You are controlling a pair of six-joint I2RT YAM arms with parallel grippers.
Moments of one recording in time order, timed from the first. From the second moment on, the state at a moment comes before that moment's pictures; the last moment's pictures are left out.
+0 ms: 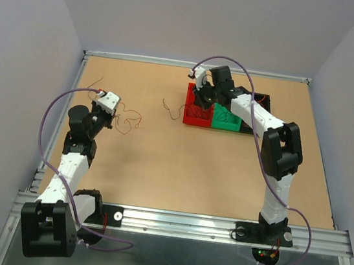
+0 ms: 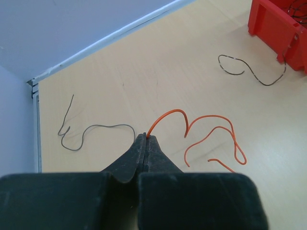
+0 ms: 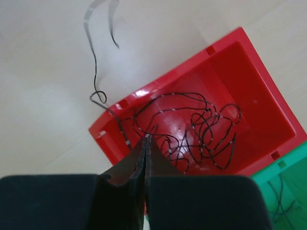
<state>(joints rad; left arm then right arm) 0.09 0.94 0.47 0.30 0.42 0.34 0.48 2.04 1.70 -0.38 -0.37 -0.36</state>
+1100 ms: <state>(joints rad) 0.09 0.97 0.47 0.29 0.42 0.35 0.56 2.05 1.63 -0.34 -0.34 -0.55</state>
